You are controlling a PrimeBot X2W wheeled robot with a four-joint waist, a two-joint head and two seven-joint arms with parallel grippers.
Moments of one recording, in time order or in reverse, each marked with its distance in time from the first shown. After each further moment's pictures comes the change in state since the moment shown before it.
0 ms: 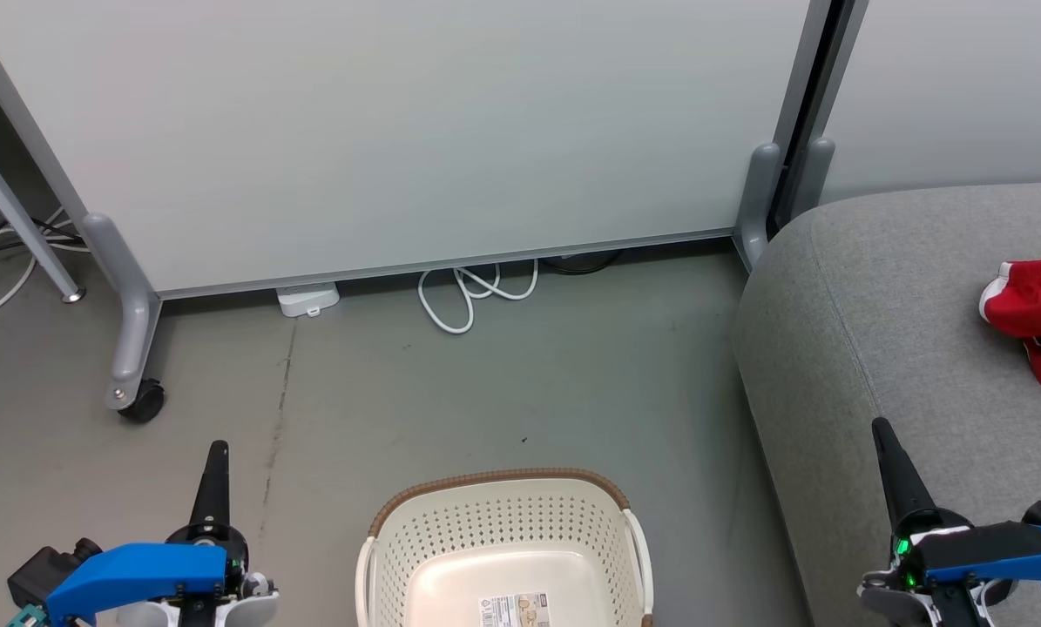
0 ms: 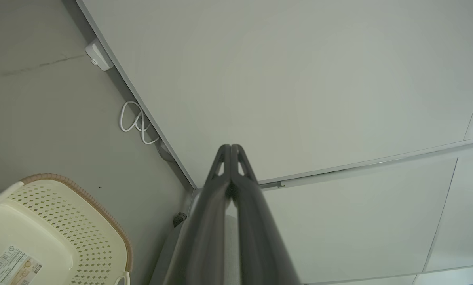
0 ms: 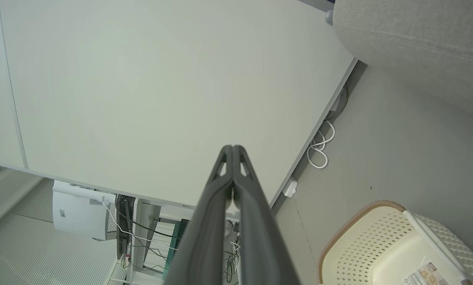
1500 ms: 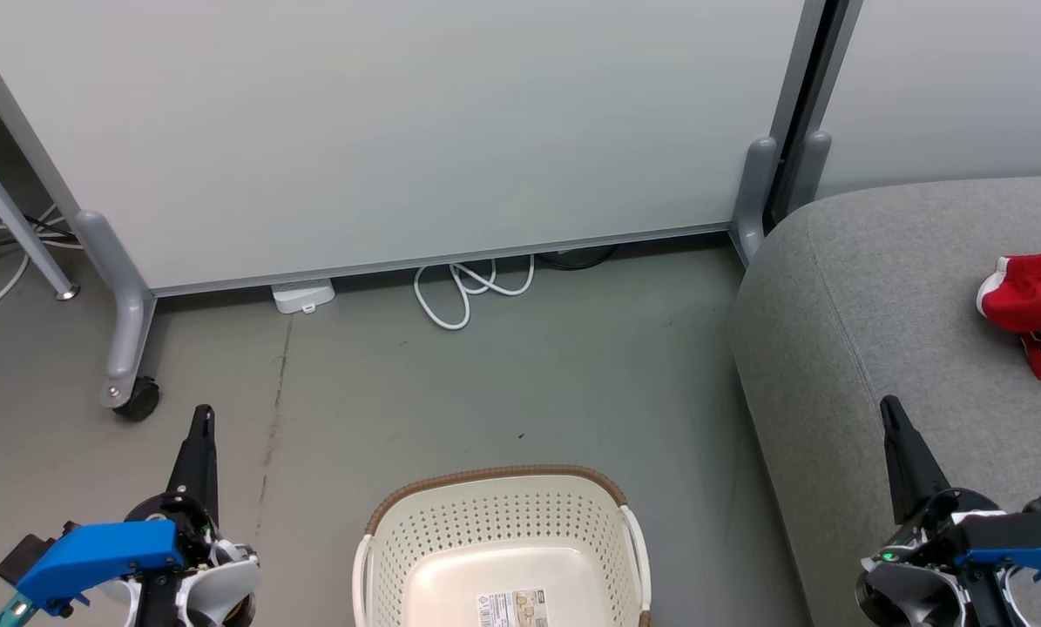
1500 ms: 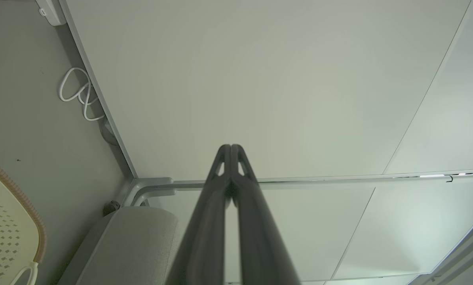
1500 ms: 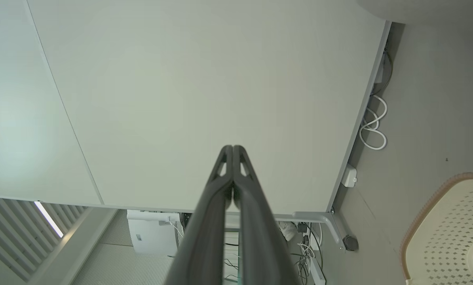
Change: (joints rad) left arm -0.037 0.000 0.041 -0.047 -0.292 -0.001 0.079; right arm -0.027 -0.002 -0.015 -0.012 0.326 0.000 0.058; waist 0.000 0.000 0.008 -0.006
